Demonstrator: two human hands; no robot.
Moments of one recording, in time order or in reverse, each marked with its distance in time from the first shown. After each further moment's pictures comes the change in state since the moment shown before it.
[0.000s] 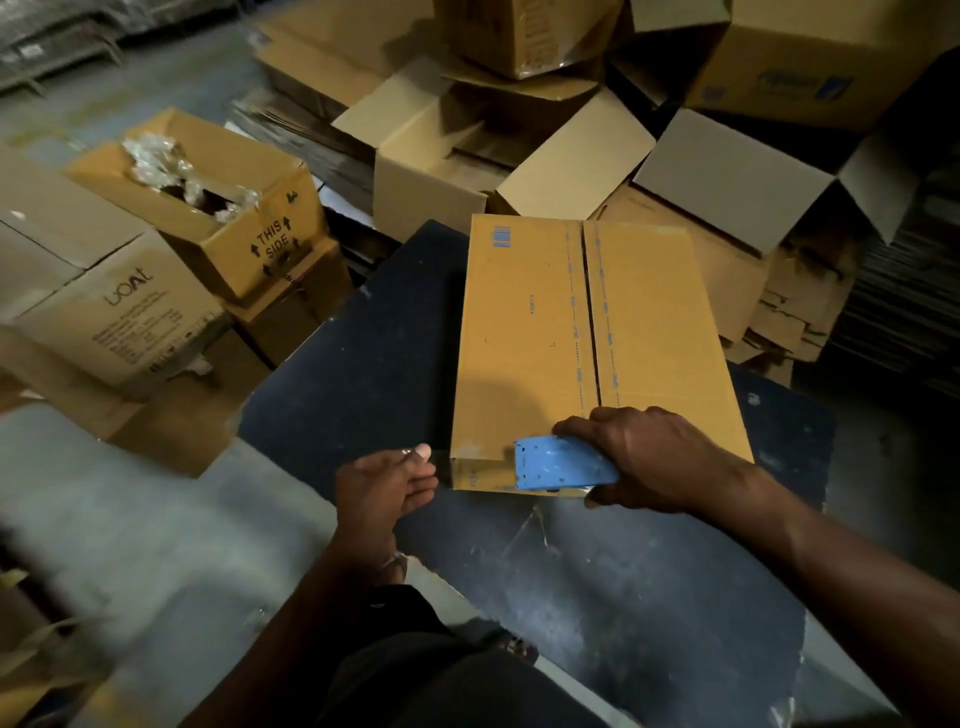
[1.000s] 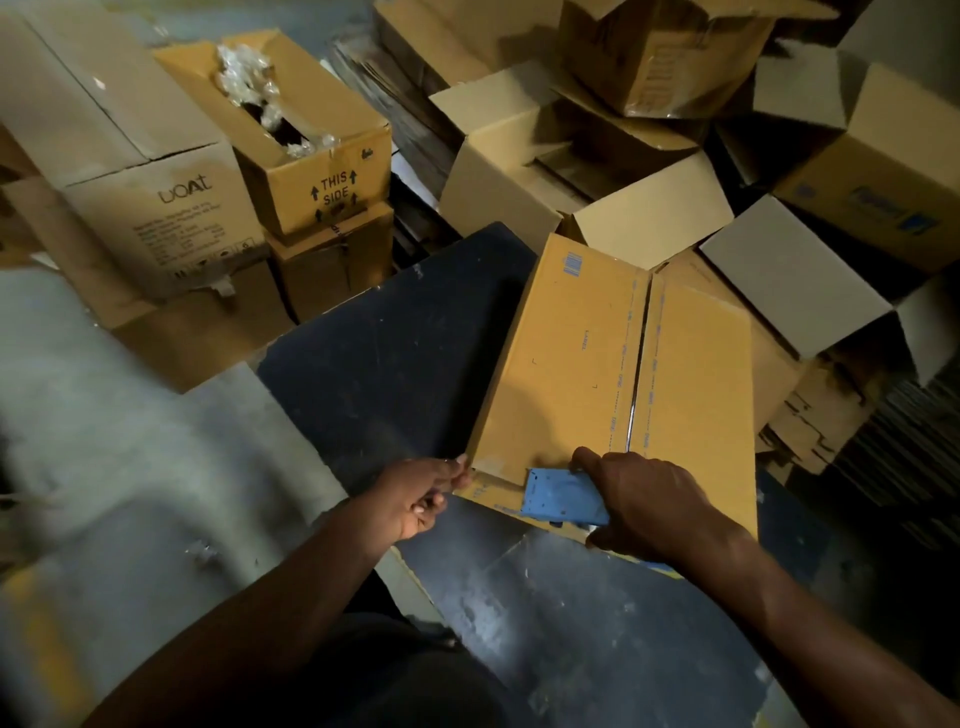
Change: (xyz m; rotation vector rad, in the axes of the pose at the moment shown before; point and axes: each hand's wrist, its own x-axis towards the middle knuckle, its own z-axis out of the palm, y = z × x) left_hand 0.057 -0.033 0.003 -0.094 -0.294 -0.495; right_hand 0.040 -0.023 -0.007 -0.203 -0.179 0.052
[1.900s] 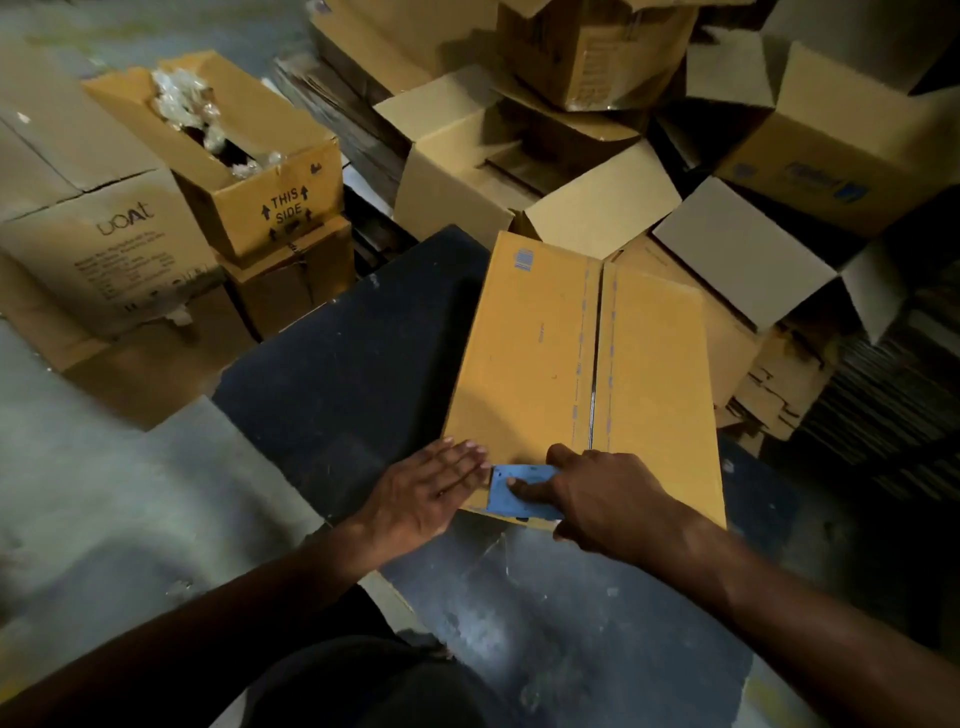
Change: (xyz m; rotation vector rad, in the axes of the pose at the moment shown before) left_hand 0.043 -0.024 0.008 1.513 0.255 2.083; right_hand -0.013 -0.005 -0.006 -0.105 -0.038 -0.157
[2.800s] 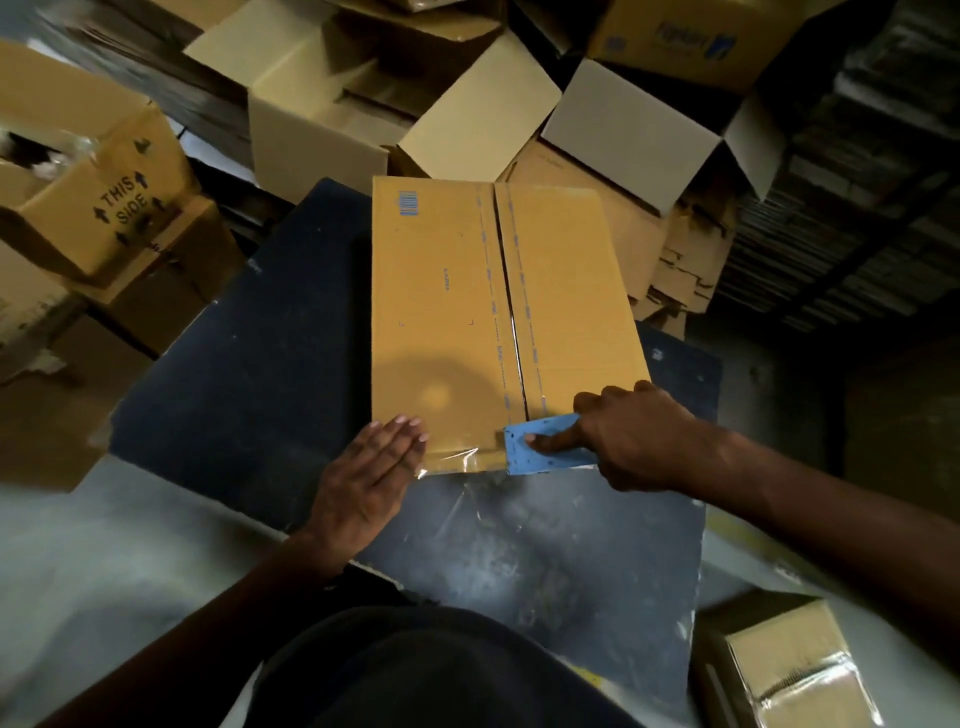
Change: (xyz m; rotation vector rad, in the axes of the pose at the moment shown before) left_hand -0.006 -0.002 0.005 -0.051 0.018 0.015; right_hand -0.062 0.049 0.031 0.120 -0.092 0.190
